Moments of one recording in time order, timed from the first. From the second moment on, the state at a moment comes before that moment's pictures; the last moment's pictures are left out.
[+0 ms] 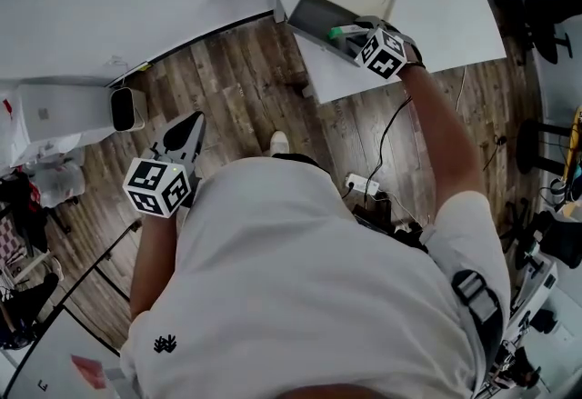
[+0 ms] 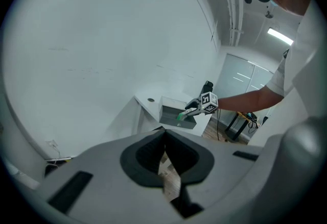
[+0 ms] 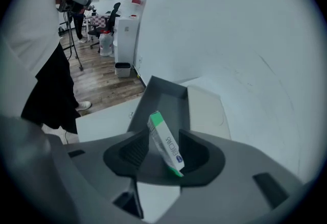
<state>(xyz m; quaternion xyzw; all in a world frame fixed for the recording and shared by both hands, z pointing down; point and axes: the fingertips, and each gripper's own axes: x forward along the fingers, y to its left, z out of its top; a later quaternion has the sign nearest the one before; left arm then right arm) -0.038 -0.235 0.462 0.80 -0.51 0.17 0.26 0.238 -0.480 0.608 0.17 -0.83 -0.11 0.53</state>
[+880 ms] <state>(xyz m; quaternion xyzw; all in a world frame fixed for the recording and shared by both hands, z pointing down) -0.046 -0.222 0.462 0.78 -0.54 0.17 0.25 0.233 -0.482 0.645 0.06 -0.79 -0.15 0.59</state>
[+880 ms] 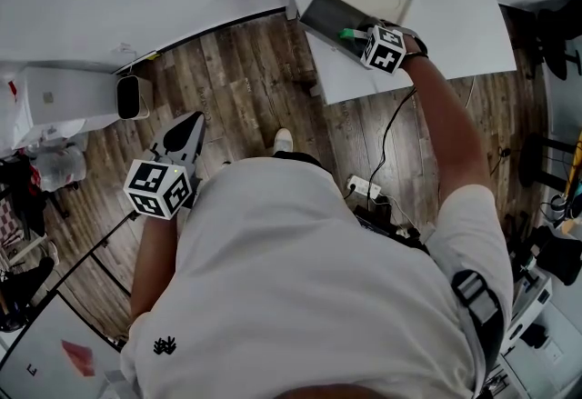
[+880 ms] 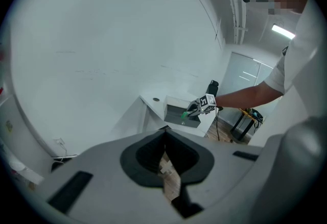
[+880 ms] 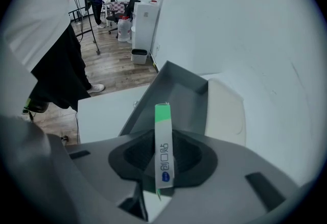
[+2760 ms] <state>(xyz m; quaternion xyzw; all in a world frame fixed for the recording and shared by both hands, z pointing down) -0.194 -0.080 0.472 0.84 -0.46 0.16 0.22 0.112 -0.169 0.496 0.38 -0.84 0.08 0.37</state>
